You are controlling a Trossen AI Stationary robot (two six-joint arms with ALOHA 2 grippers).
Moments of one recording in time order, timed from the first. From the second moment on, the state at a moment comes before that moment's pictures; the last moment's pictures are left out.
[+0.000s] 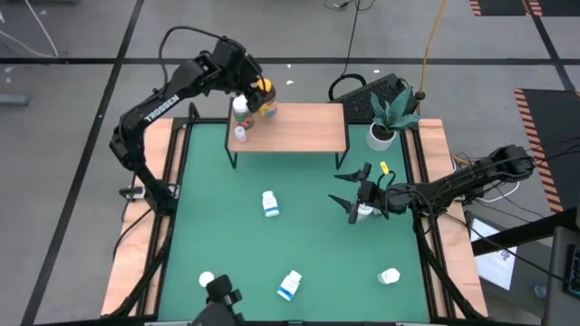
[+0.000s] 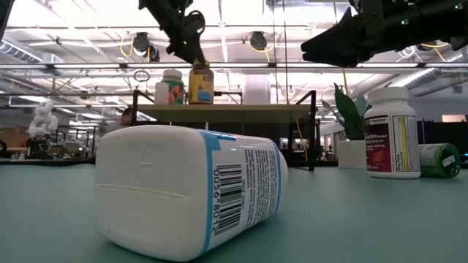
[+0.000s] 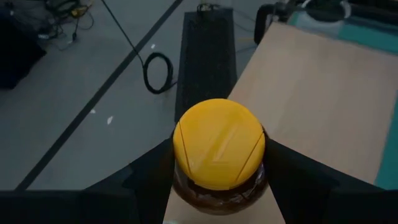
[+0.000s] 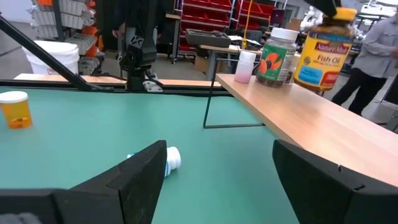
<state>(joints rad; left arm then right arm) 0.74 1.68 1.82 -0.87 0.08 0.26 0.24 1.08 0.33 0.63 0.57 -0.06</state>
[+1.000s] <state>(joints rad) 0.74 1.73 1.82 -0.87 0.03 0.28 0.24 1.08 0.33 0.63 0.57 -0.07</state>
